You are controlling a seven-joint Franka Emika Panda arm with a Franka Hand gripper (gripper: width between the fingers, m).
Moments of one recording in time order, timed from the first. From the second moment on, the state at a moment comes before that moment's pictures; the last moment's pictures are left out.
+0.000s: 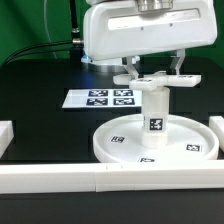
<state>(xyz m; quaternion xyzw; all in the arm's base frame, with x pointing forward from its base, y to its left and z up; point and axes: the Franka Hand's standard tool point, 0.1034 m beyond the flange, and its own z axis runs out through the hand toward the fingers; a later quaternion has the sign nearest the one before) 0.558 0.033 0.105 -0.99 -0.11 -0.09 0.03</state>
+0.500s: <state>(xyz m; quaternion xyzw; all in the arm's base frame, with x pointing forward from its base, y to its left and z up) 0.557 0.035 0.105 -0.99 0.08 -0.08 0.06</state>
